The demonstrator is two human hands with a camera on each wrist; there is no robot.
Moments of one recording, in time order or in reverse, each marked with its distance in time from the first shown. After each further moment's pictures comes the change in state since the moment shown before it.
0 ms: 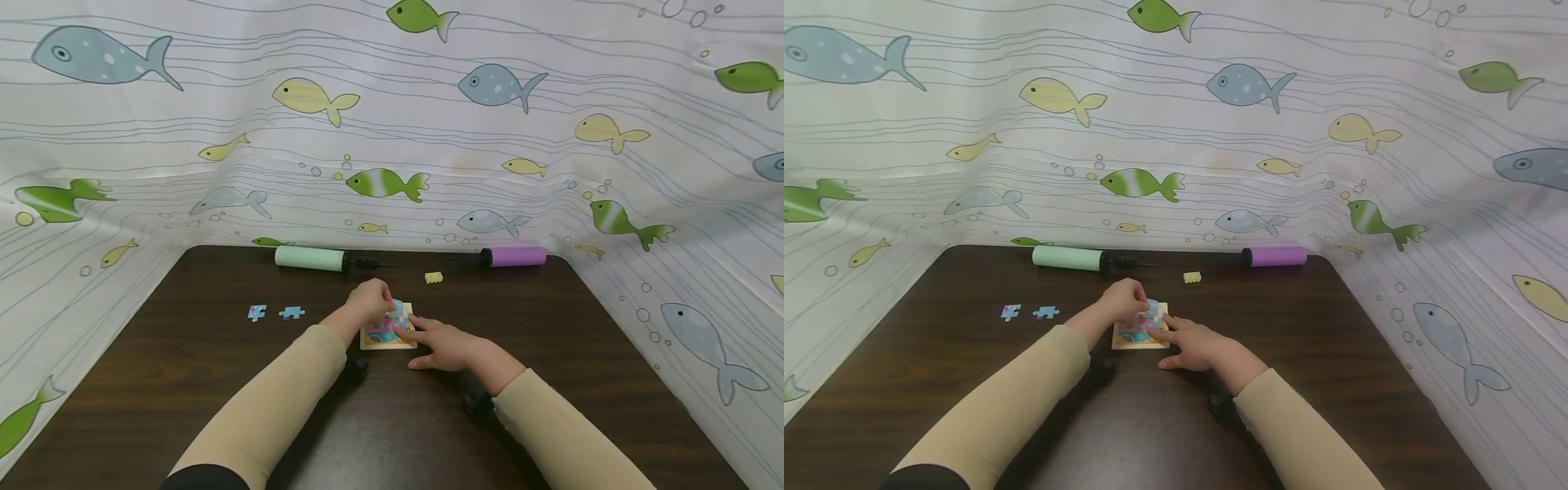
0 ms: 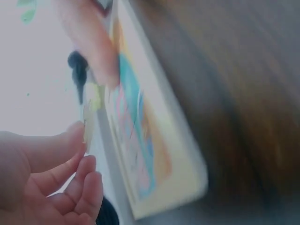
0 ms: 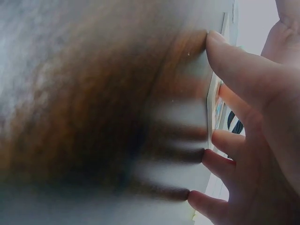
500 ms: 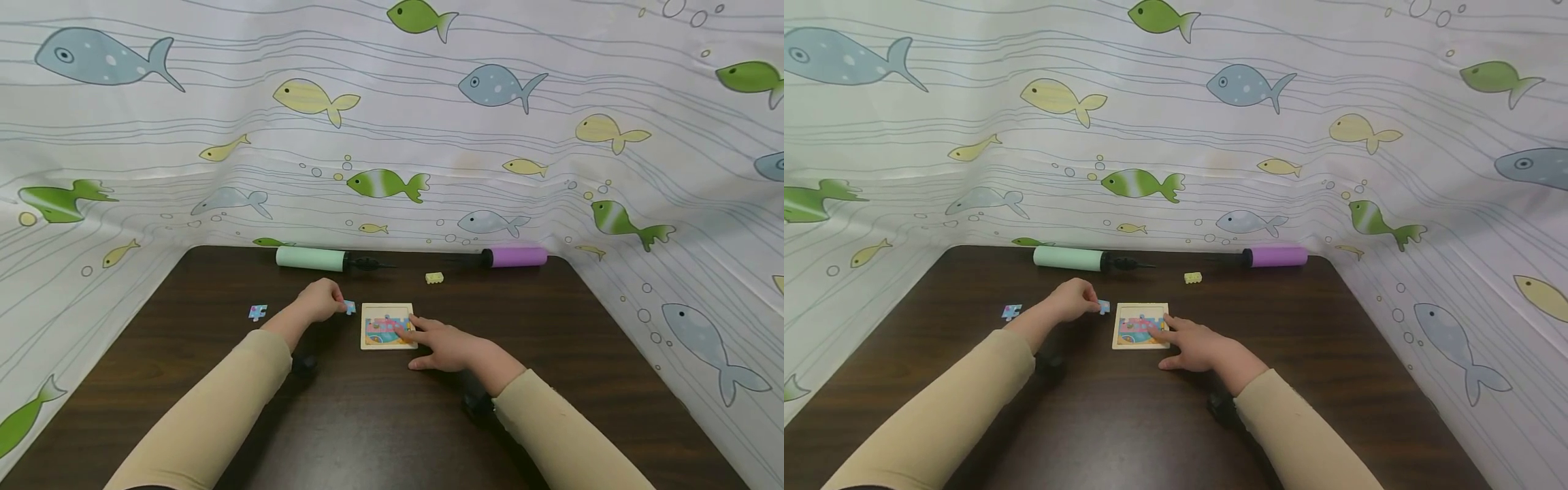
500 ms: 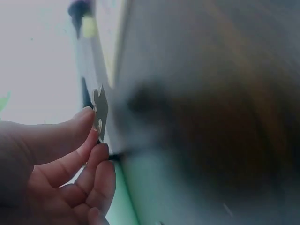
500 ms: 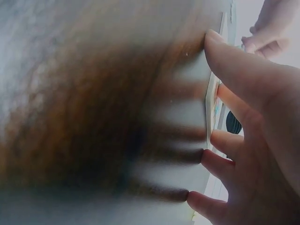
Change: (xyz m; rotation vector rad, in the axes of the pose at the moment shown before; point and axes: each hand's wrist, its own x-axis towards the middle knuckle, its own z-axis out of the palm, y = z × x) left_hand -0.027 -0.068 -0.051 0.049 0.021 -0.018; right_hand 0.002 -0.003 0.002 -0.018 -0.002 0.063
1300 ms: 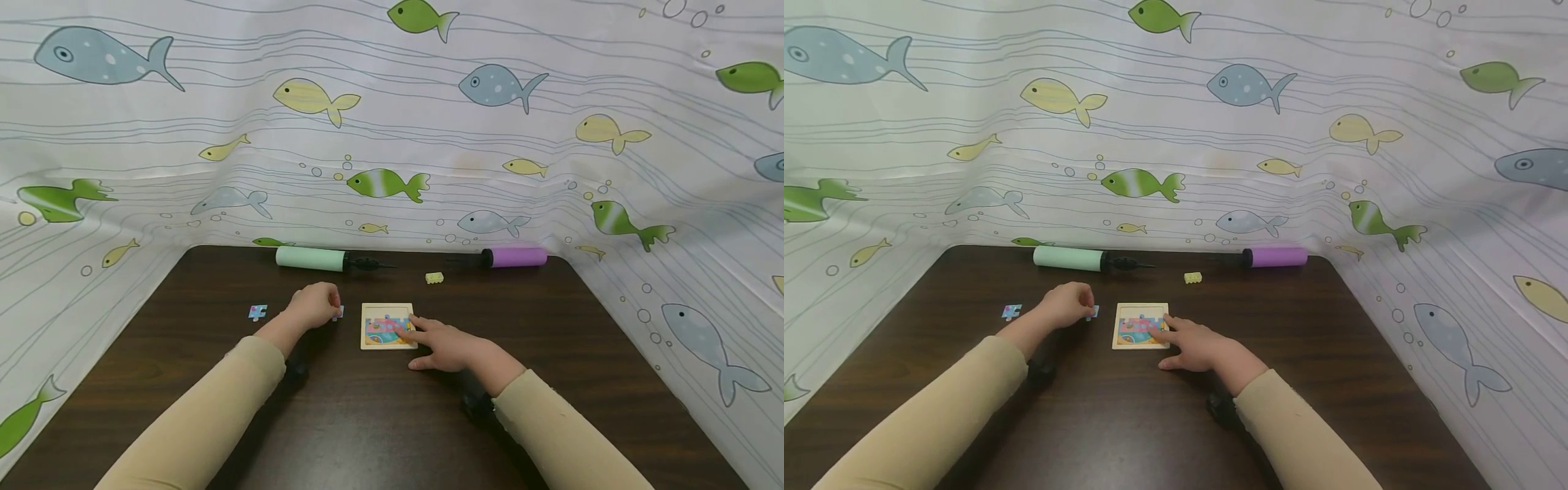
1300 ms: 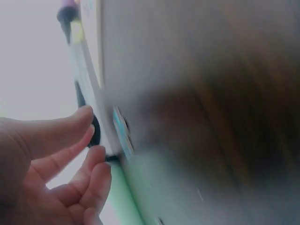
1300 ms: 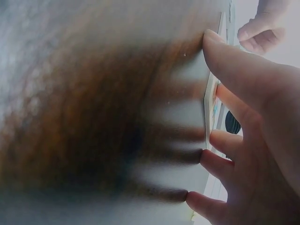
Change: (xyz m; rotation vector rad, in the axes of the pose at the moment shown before) left_hand -0.011 -0.005 0.001 0.108 0.036 0.034; right_hand 0.001 0.000 0.000 -0.006 -0.009 0.011
